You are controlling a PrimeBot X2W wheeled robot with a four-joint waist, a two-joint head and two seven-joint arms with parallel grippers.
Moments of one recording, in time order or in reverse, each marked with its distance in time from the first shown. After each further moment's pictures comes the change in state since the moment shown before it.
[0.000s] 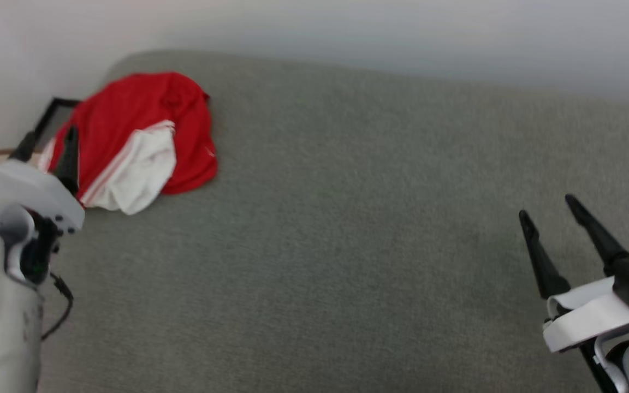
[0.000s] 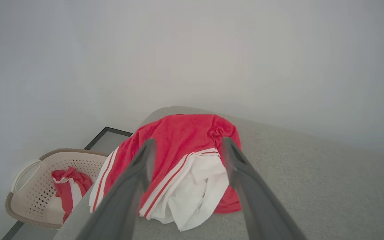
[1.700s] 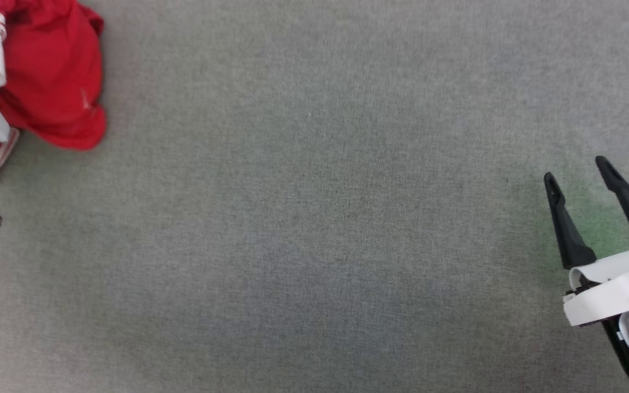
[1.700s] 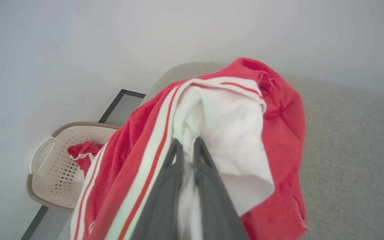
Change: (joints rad) left arm -0.535 0.098 -0.174 0.627 0.029 0.038 -0.007; right arm -0.042 -0.034 -0.053 -0.128 0.012 0.000 0.072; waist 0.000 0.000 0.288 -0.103
